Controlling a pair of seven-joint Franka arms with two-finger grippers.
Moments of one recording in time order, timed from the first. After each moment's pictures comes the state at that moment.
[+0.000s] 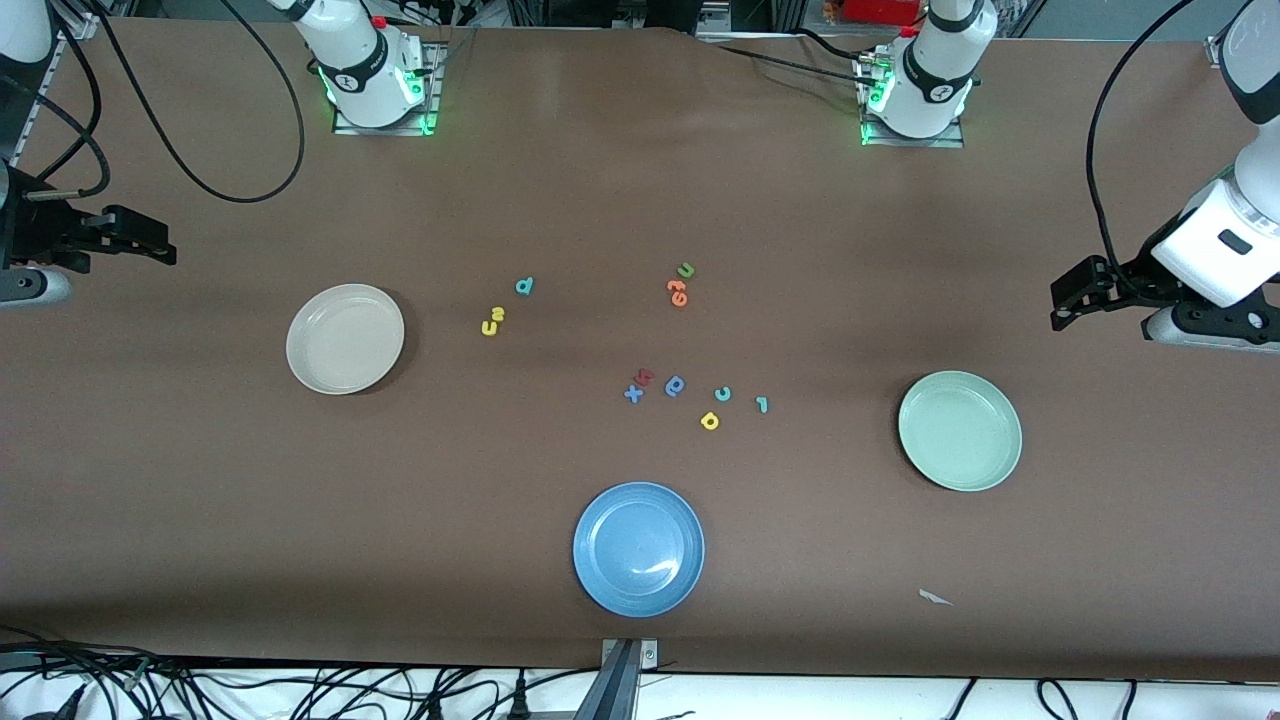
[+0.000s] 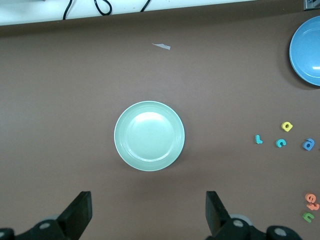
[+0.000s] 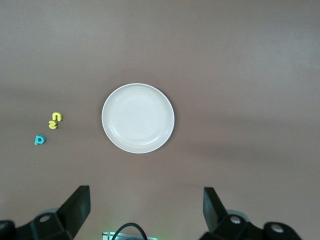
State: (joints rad) left arm -0.13 0.13 0.08 -1.54 0.00 1.75 0.03; right arm -0.01 0.12 -0.03 -1.52 -0.02 1.51 -0.16
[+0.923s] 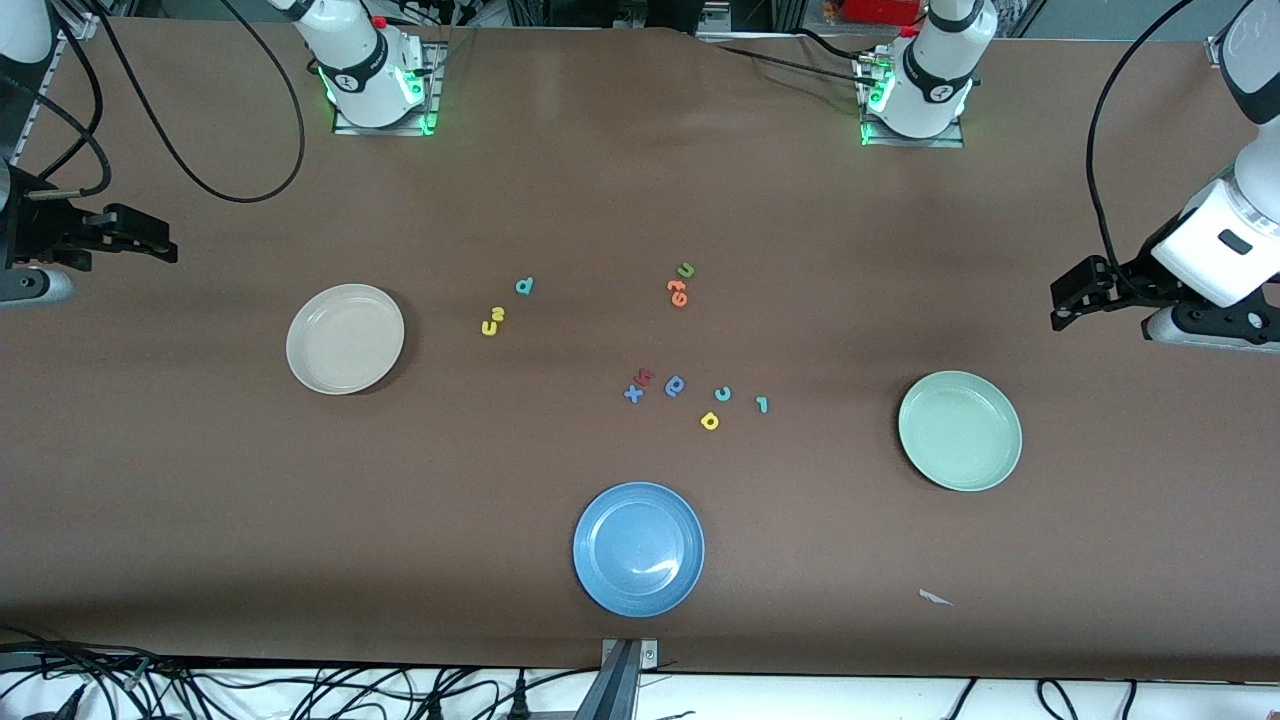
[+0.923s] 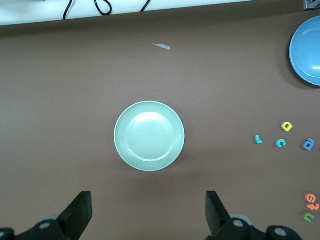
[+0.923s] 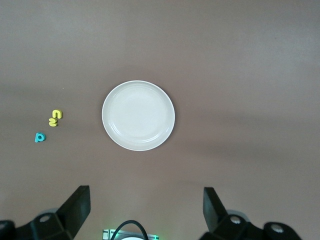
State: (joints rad) left arm -0.13 0.13 0.08 -1.54 0.00 1.75 0.03; right arm -0.01 0.12 -0.03 -1.52 -0.02 1.49 -0.16
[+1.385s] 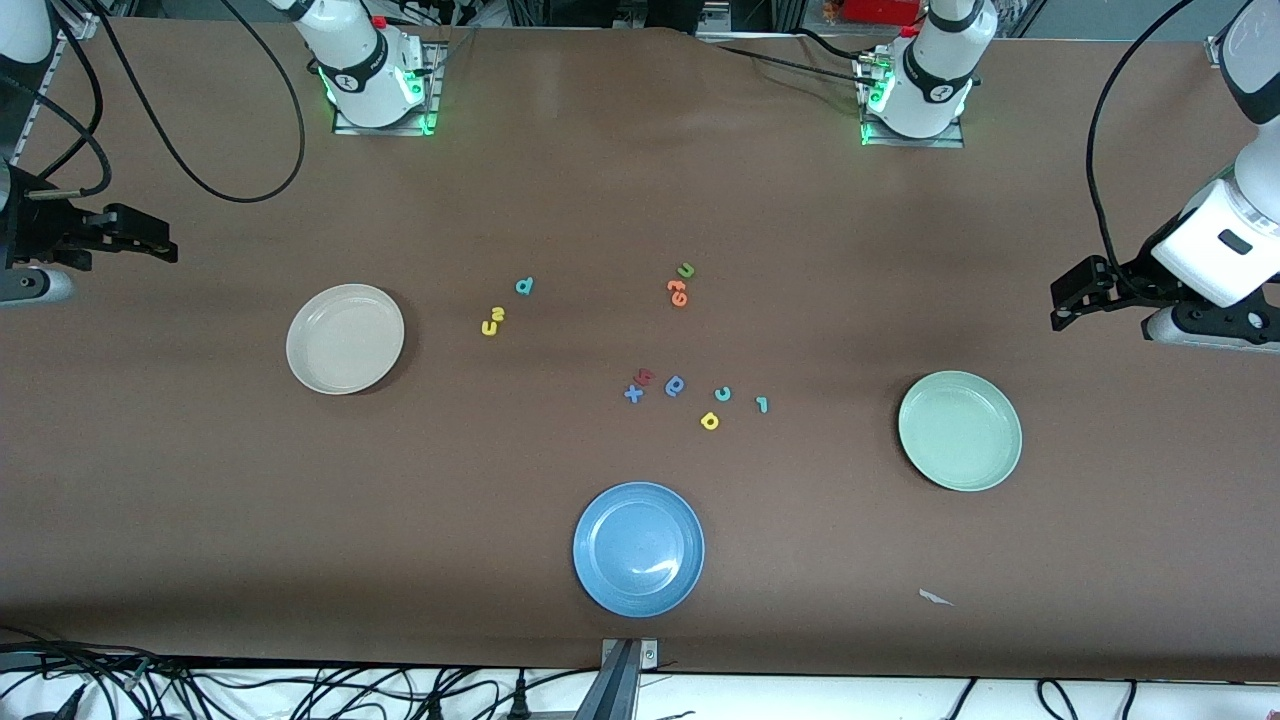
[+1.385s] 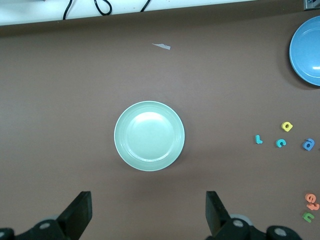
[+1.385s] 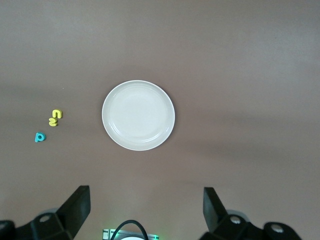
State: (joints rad) left arm -0.13 0.13 0.08 -1.54 0.00 1.75 0.03; right arm -0.01 0.12 -0.03 -1.52 -0.02 1.49 -0.16
